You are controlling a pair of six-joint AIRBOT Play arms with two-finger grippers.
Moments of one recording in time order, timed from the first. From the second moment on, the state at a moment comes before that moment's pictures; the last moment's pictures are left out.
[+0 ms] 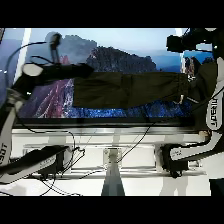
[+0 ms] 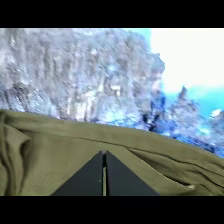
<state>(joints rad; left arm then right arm) -0.05 -1.20 0.97 0.62 -0.86 -0.94 -0.07 -1.62 1.80 -1.32 1.32 1.44</state>
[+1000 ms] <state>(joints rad) 0.05 -1.52 0.91 0.70 -0.94 -0.88 -0.02 -1.62 1.80 -1.24 1.33 1.42</state>
